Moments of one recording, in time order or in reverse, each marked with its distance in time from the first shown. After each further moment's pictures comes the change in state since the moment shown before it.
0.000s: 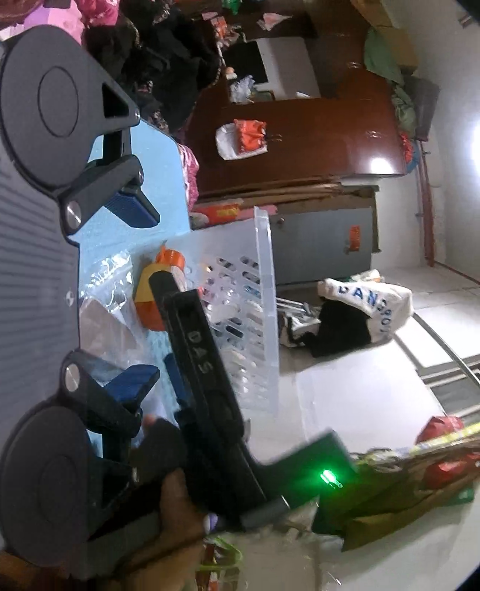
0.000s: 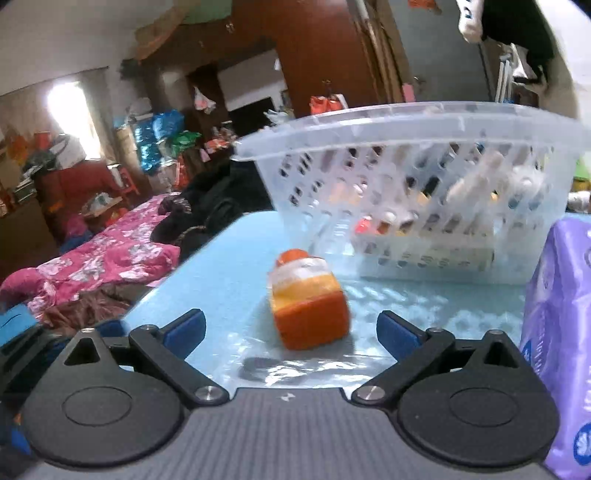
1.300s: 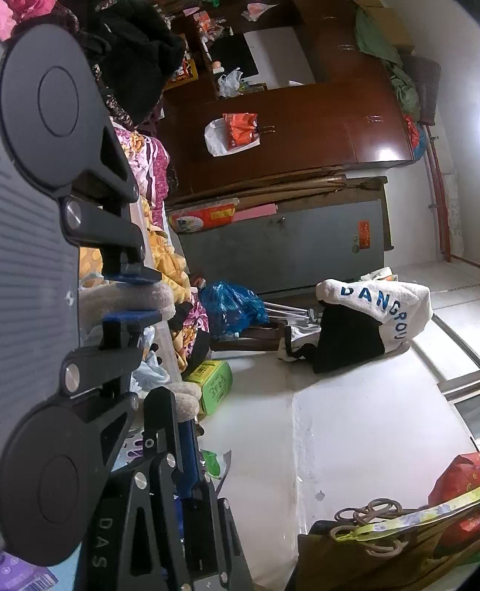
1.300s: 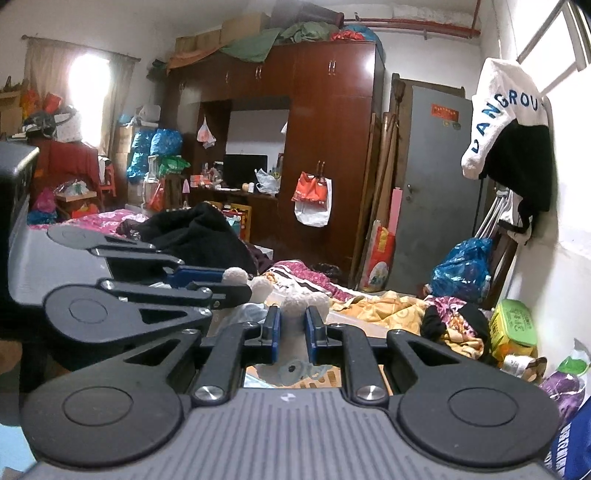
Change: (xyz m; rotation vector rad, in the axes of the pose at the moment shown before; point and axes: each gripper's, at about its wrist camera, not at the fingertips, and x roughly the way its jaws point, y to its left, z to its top) left arm 0.205 -0.009 0.160 0.034 0.077 0.055; right arm -0.048 -0.048 0.110 -0.346 -0.185 -0.107
